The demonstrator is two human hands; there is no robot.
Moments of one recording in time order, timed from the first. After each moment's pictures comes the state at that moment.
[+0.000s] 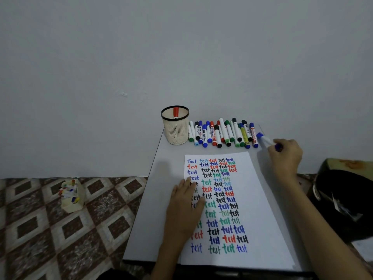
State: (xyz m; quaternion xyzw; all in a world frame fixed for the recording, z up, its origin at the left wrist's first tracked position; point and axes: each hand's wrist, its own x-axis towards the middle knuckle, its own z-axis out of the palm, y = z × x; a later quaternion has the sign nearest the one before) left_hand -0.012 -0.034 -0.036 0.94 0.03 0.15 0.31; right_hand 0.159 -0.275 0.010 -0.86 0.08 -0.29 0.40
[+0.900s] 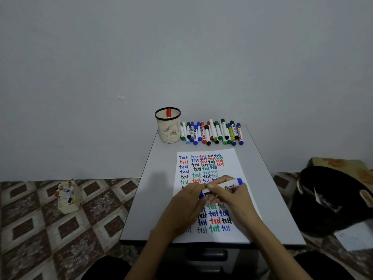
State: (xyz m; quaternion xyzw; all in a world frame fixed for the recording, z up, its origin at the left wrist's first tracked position) left_hand -0.042 -0.053 -0.015 0.92 -0.19 0.16 0.29; right_hand -0.015 -0.215 0.006 -0.62 -0.12 0.06 0.78
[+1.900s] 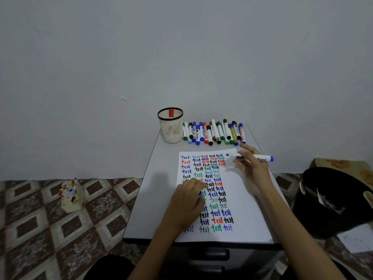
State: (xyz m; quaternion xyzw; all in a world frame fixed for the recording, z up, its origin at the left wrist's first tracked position) left_hand -0.030 -0.052 -0.020 0.93 -0.16 0.21 0.25; right_hand 0.074 -0.248 0.016 -0.50 -0.03 0.02 0.87
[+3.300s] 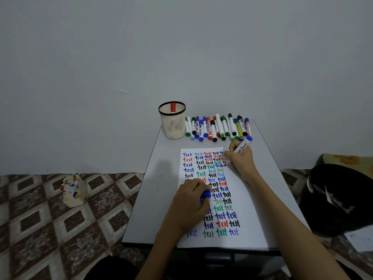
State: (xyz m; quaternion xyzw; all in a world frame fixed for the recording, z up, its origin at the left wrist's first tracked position) left_hand -0.021 -0.046 -0.034 0.93 -0.15 0.18 0.27; right_hand 0.125 -0.206 0.001 -0.75 -0.06 -0.04 0.65
